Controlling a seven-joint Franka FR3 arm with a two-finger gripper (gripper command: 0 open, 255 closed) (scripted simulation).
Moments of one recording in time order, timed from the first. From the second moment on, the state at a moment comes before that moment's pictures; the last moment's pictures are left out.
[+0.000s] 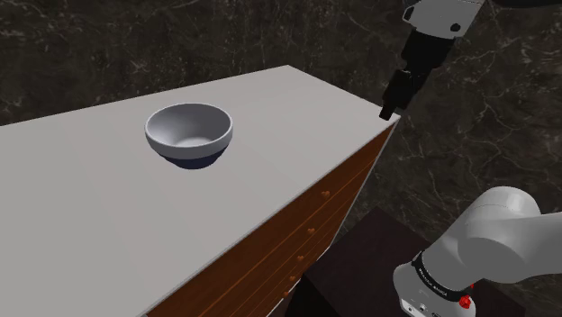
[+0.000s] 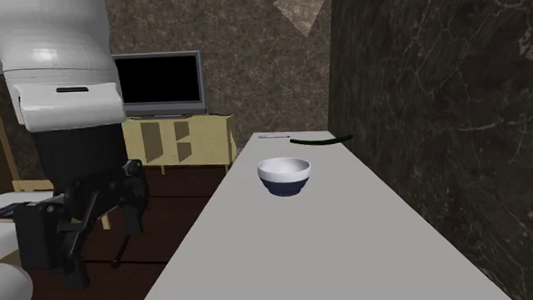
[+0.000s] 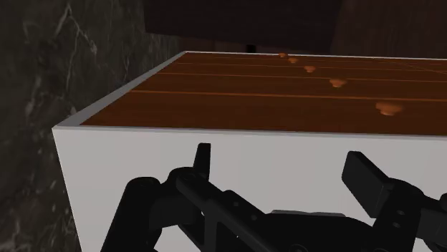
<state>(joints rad) 0.02 -0.80 0.07 -2.26 0.06 1.47 0.02</state>
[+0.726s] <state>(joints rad) 0.04 -0.56 0.23 -2.07 0.15 1.52 0.20</state>
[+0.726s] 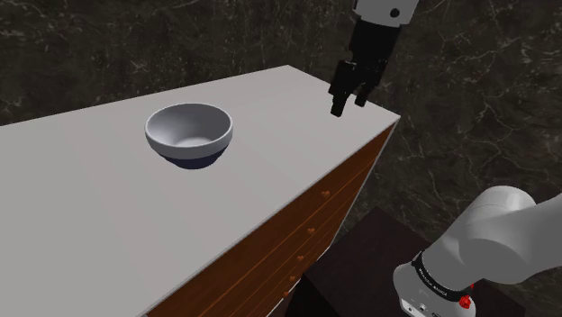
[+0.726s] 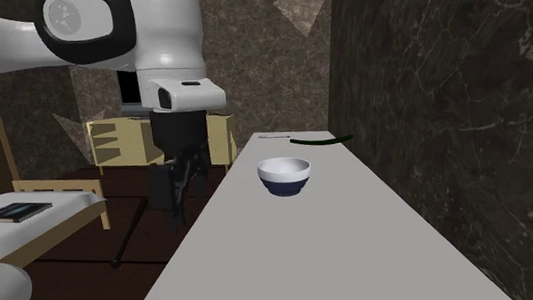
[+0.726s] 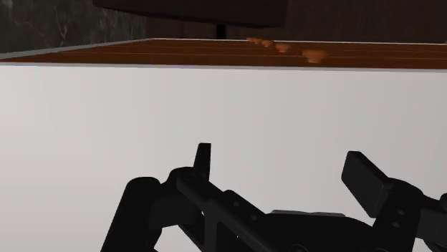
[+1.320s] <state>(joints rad) 0.06 -0.25 0.38 -1.78 0.16 1.54 0.40</state>
